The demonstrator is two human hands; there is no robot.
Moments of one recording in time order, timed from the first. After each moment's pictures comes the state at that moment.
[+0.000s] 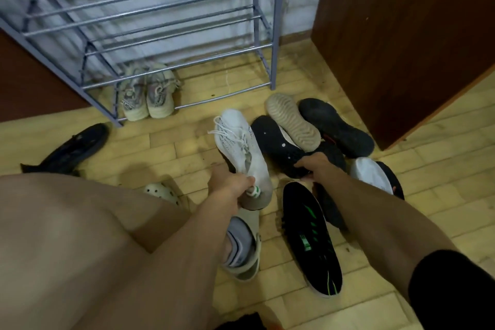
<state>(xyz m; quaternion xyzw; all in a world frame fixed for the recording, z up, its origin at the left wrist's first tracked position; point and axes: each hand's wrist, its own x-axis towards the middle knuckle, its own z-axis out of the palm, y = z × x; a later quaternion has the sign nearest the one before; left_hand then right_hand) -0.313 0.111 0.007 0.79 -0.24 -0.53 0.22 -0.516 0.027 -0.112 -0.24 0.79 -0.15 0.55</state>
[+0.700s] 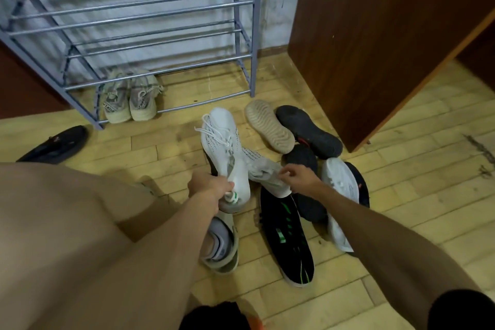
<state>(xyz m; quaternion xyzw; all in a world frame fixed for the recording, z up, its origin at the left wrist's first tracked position) -0.319 0.132 0.014 0.82 -0.27 -0.46 0.22 -0.549 0.098 -0.074 -0.60 0.67 -0.08 0.43</state>
